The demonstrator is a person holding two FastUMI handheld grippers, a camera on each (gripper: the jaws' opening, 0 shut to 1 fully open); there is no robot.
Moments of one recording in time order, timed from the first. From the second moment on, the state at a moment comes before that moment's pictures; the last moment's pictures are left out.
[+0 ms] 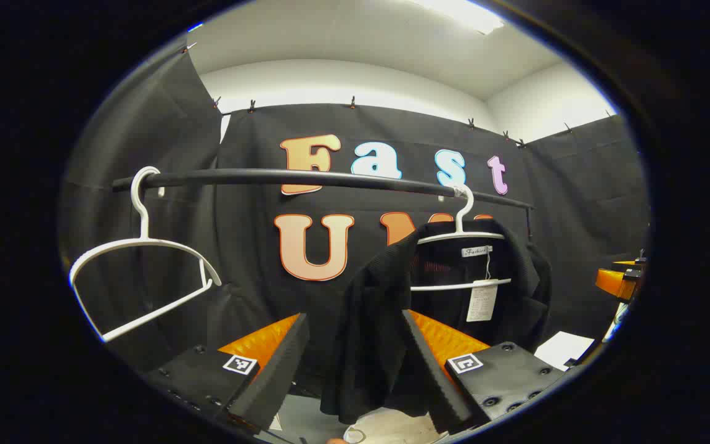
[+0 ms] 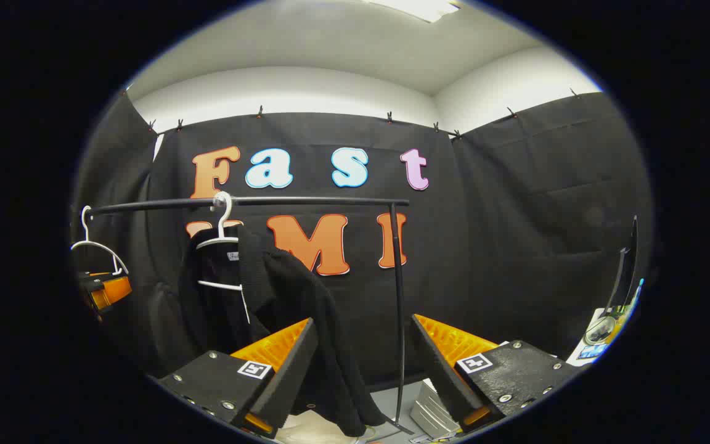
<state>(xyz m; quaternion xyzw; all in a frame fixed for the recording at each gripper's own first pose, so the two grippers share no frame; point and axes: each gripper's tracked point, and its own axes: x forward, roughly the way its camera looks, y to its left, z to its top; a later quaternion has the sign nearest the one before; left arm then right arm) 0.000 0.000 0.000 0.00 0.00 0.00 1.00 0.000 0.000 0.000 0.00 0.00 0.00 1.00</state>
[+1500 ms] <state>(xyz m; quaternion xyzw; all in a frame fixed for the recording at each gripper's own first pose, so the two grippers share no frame) 0.029 0.031 -0.025 -0.01 0.01 0.01 1.00 0.021 0.059 -0.042 -0.02 0.04 0.03 1.00</state>
